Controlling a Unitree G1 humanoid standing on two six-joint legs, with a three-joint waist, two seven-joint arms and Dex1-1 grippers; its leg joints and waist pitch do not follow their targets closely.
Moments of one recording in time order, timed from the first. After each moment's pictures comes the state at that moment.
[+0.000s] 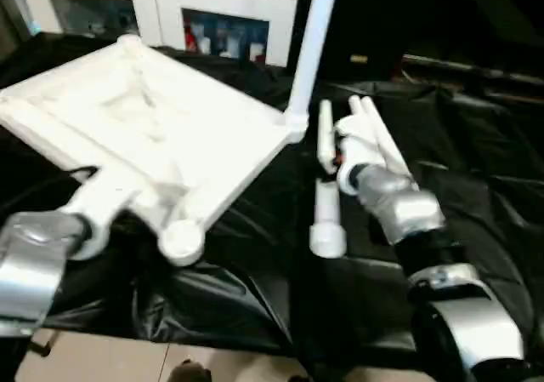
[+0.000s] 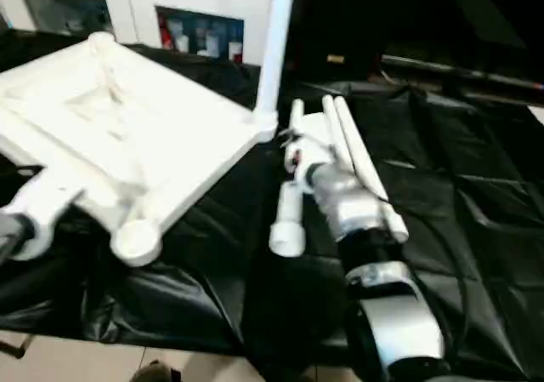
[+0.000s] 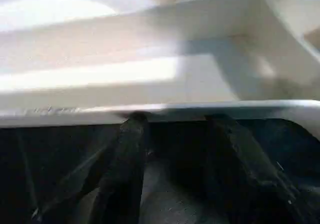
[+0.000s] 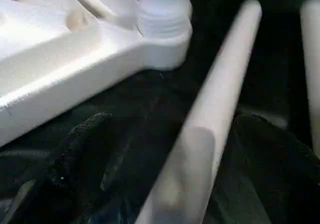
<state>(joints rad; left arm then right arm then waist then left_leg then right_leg) -0.19 0.73 -0.07 -0.29 0.08 0.97 -0.71 -0.76 -0.12 -0.08 0.62 0.10 0.60 0.25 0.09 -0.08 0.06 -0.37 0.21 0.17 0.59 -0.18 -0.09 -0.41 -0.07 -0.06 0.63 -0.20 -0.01</state>
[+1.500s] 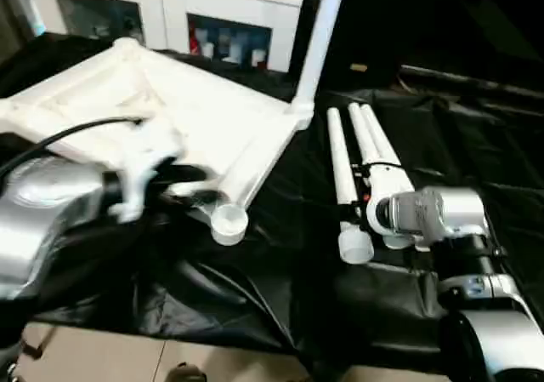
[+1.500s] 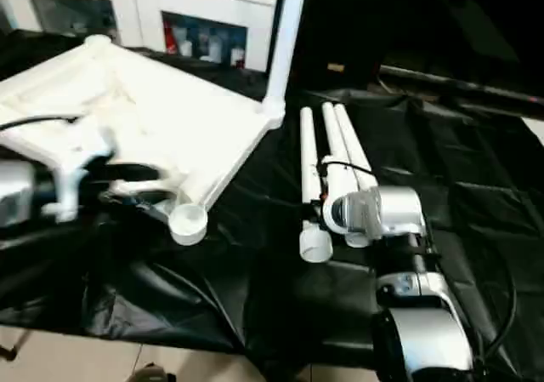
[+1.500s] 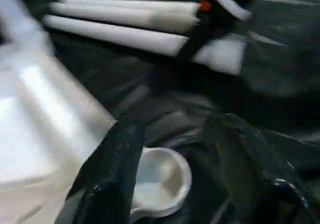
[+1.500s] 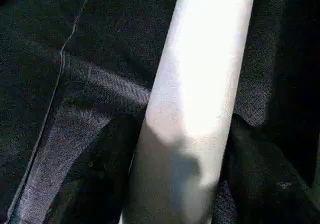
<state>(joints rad) -0.41 0.71 -0.11 -0.25 -0.28 0.71 -1.11 -0.67 -0.21 -0.12 0.51 0.21 1.12 0.31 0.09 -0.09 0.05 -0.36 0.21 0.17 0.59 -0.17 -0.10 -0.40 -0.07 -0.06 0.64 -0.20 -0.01</state>
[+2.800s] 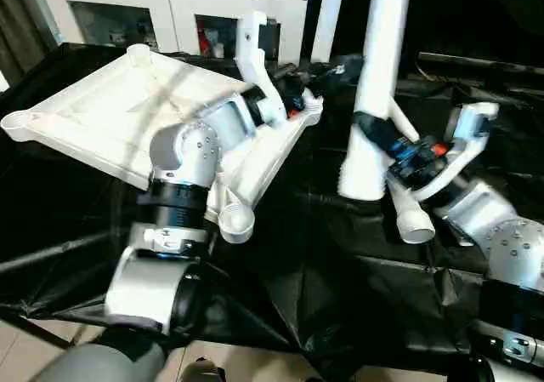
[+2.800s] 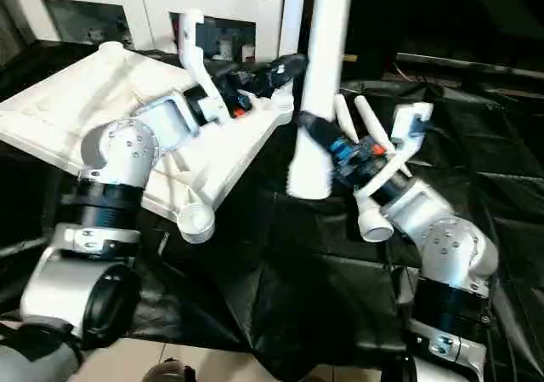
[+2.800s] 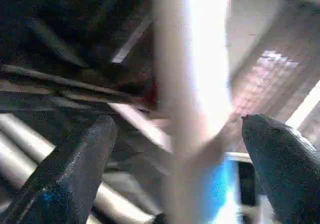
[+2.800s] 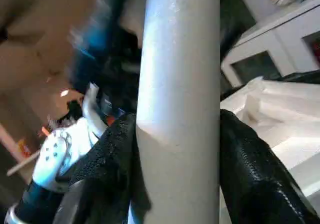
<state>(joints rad) -0.95 -0.02 0.19 0.34 -0.67 0.83 -0.64 -0.45 -0.19 -0.38 -0.03 0.83 0.92 0.82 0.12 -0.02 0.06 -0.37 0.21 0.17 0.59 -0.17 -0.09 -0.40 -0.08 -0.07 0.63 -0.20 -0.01</state>
